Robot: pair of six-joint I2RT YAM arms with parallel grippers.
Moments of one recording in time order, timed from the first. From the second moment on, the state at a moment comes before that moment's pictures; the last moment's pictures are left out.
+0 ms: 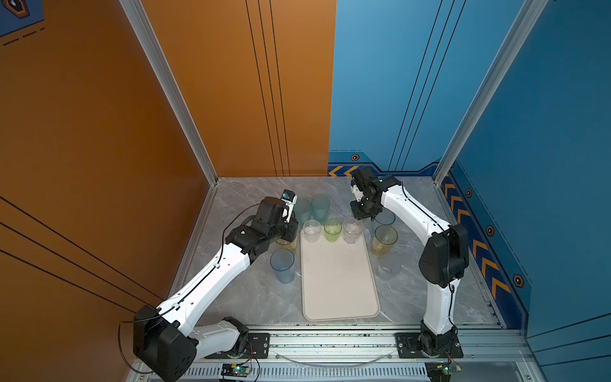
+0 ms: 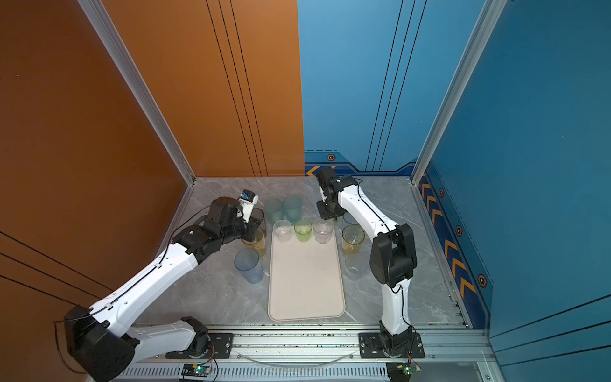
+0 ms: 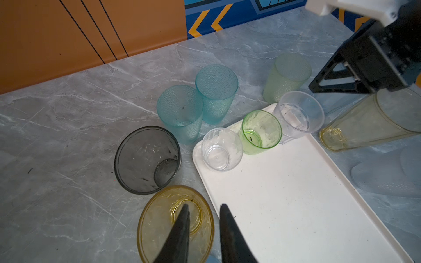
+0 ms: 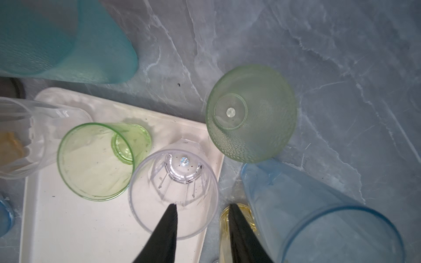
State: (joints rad) left arm -0.50 1.21 1.09 -0.54 -0.06 -0.10; right arm 0.45 1.97 1.88 -1.11 0.07 0.12
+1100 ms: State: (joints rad) left arm -0.51 1.24 1.10 -0.56 -0.05 -0.12; right arm 0.25 2.30 2.33 -1.29 -0.01 0.05
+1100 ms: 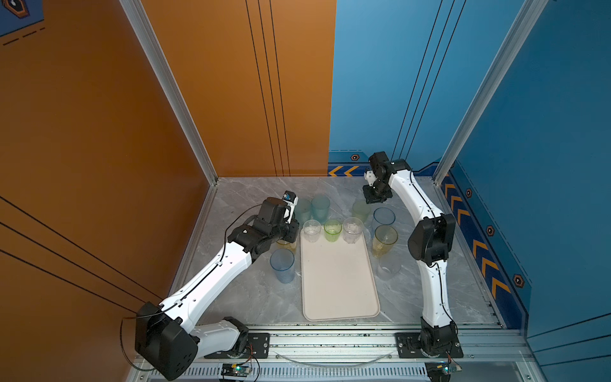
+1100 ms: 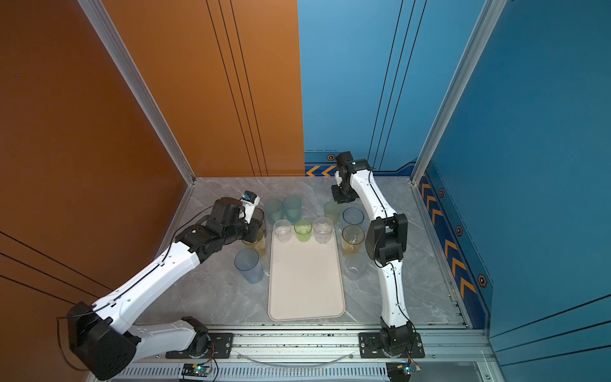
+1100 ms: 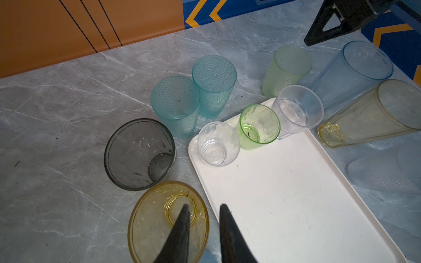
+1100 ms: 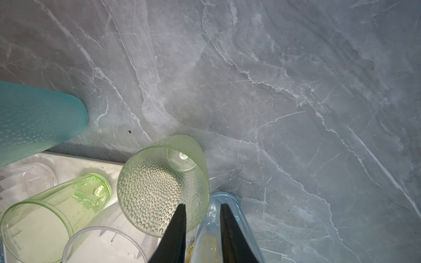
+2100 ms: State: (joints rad) left arm -0.51 1.25 1.11 -0.57 -0.05 -0.12; right arm 0.25 2.44 2.43 -1.30 -0.03 0.05
